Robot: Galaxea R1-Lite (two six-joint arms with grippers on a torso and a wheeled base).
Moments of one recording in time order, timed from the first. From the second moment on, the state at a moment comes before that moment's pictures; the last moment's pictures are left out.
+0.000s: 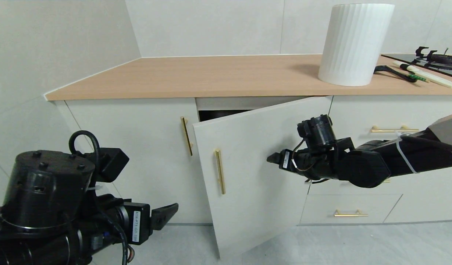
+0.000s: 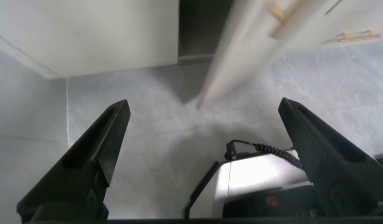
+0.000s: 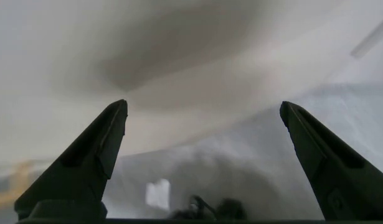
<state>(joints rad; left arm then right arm) -0.63 1.33 -0.64 -0.05 0.33 -0.36 0.54 2.04 -1.25 -0.21 -0.13 0.61</state>
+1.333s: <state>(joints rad) -0.62 1.34 -0.64 -0.05 0.33 -0.36 0.49 2.19 -1.41 -0.40 -0.33 0.78</state>
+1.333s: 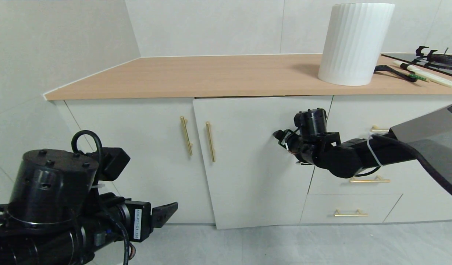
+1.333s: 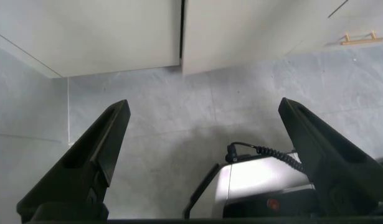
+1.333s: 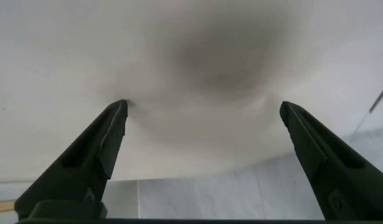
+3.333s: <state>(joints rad) -0.53 1.15 -0.56 -0.06 0.34 -0.35 0.51 1.37 -0.66 -0.54 -0.18 0.24</state>
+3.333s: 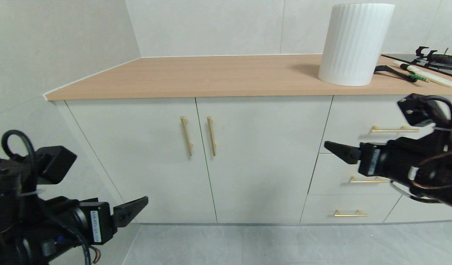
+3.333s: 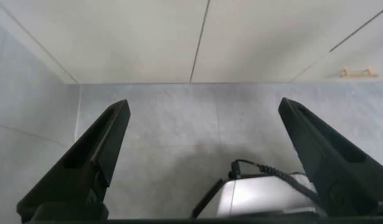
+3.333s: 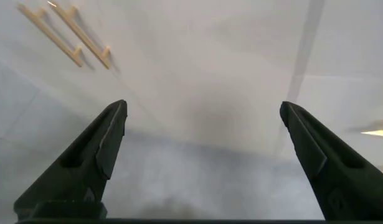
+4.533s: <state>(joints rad) -0.06 0.11 -0.22 0.12 0.34 0.02 0.01 0.03 -0.45 0.30 -0.24 -0.05</state>
